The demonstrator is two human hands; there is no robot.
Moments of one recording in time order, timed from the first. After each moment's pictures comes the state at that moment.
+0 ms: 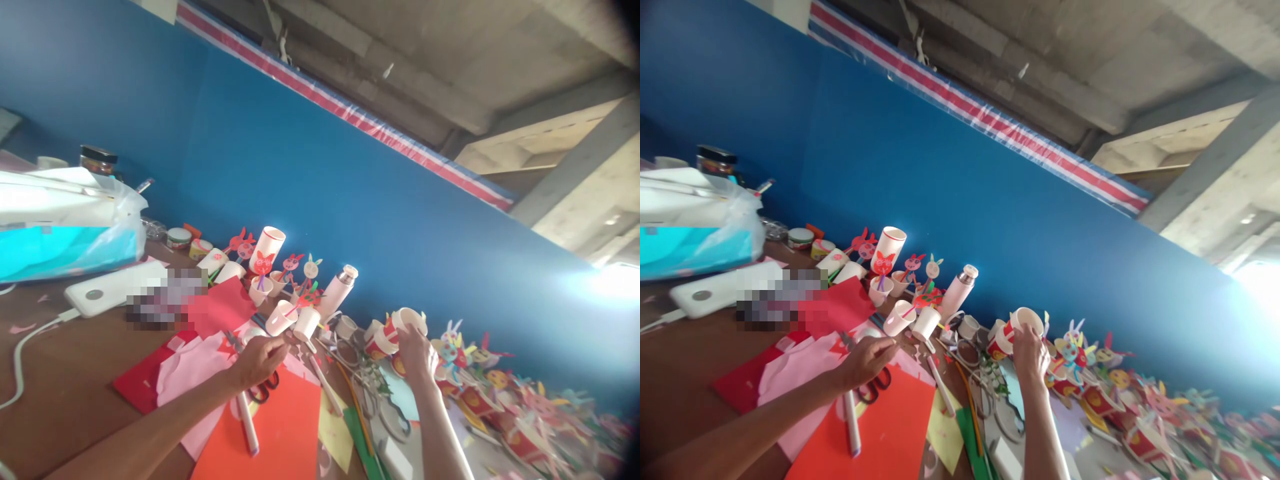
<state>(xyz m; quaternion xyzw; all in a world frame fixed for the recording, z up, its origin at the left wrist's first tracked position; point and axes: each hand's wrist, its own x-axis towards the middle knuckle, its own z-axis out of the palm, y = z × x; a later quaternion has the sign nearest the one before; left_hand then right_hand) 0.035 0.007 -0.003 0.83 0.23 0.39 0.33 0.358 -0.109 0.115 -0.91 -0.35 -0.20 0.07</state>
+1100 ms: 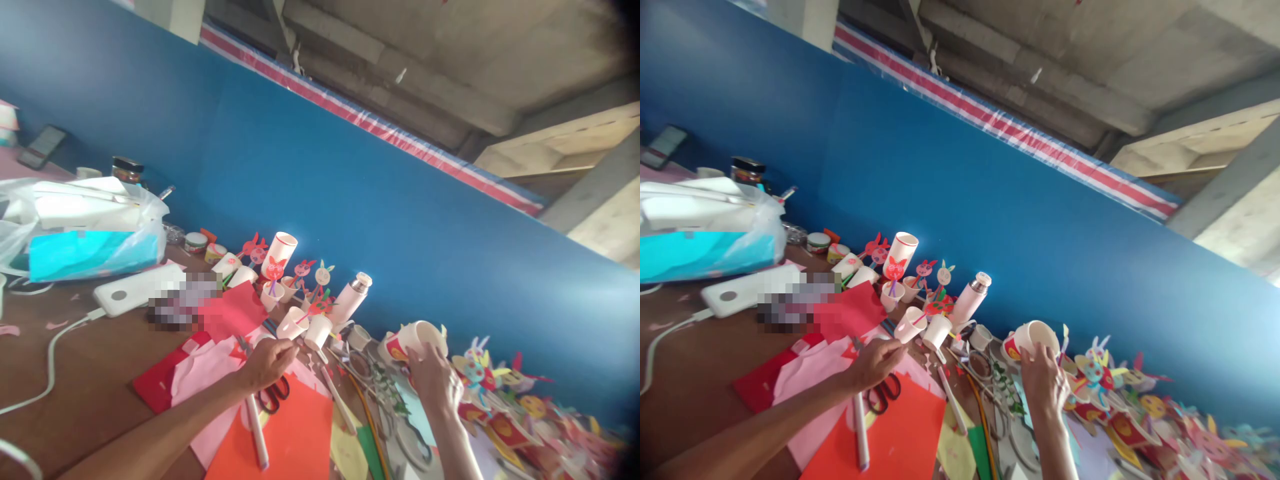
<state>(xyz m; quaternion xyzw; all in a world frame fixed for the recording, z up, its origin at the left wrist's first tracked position) 0.033 0.014 -0.002 0.81 0.25 0.41 0.33 0.332 -0.116 0.109 -0.89 -0.37 -0.27 0.07</state>
